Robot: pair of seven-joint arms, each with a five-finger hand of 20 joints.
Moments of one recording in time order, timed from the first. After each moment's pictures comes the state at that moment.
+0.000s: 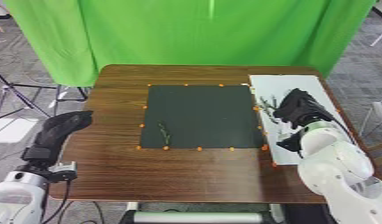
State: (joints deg) left arm 126.6 -54.1 -106.4 -114.0 64.6 1.8 7.6; right arm -94.8 -51.4 75.6 -118.9 -121.3 -2.4 39.9
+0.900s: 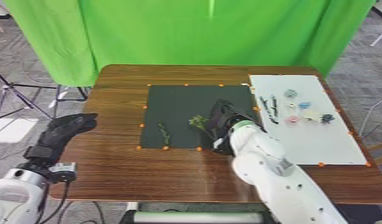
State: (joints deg) left arm 126.3 -54.3 -108.2 -114.8 64.6 -3.1 2.8; right arm -79.2 -67.4 55.2 -103.9 -121.3 -8.3 37.2
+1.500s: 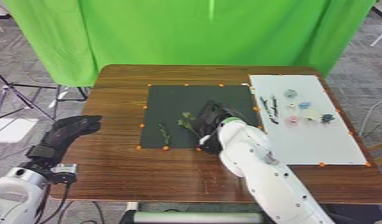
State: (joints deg) left arm 126.2 -54.3 -108.7 -115.2 64.6 -6.0 0.9; right arm -76.9 -74.0 55.9 -99.3 -112.3 -7.3 40.0
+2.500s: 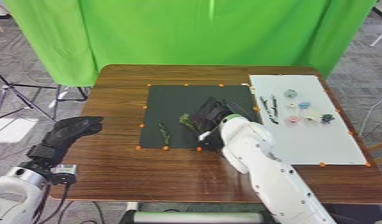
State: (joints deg) left arm 126.2 -54.3 -109.3 -115.2 64.6 -8.2 0.4; right arm -77.1 -74.5 58.1 -100.5 -106.2 -7.0 40.4
